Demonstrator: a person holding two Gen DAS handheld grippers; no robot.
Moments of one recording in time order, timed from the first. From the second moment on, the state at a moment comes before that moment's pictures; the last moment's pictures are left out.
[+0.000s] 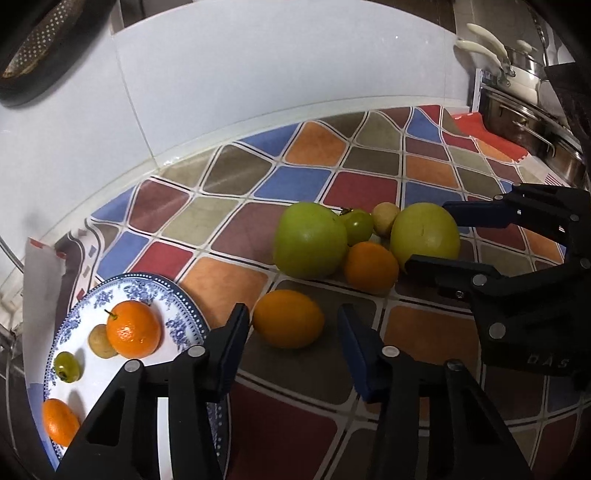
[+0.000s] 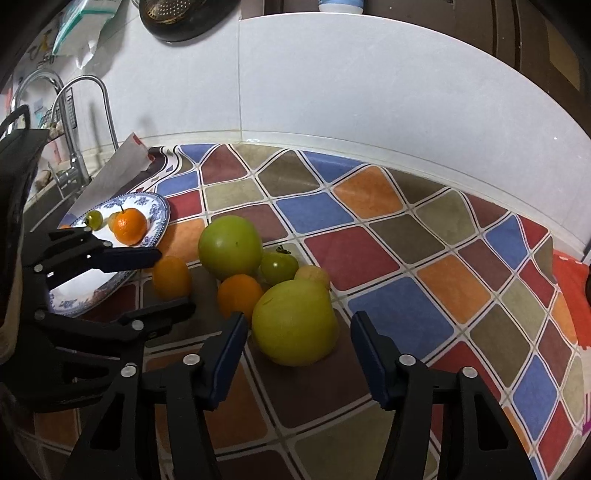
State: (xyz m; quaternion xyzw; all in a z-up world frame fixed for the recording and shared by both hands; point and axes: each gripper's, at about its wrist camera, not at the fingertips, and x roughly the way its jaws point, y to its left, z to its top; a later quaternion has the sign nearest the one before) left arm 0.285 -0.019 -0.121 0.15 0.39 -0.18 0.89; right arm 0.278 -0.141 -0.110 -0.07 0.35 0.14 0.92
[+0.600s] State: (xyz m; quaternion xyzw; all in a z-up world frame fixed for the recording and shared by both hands) left arm 0.274 -0.016 -0.111 0.12 0.39 -0.17 0.90; right arm 0.273 -0.147 -0.110 -0.04 0.37 0.14 0.92
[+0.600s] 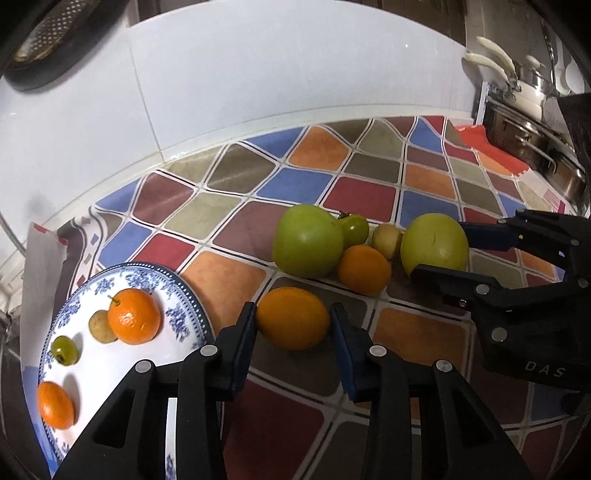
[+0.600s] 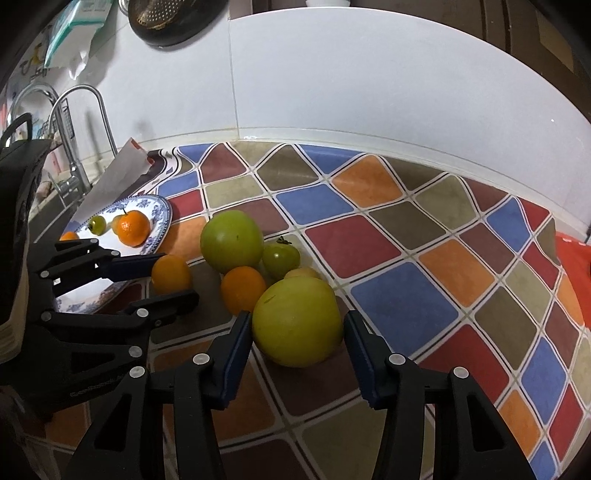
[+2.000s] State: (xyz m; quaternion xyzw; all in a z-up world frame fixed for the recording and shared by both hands) left arm 0.161 0.092 -0.021 0.03 0.28 -0.04 0.96; right arm 0.191 -0.056 -0.022 -0.04 0.26 0.27 0.93
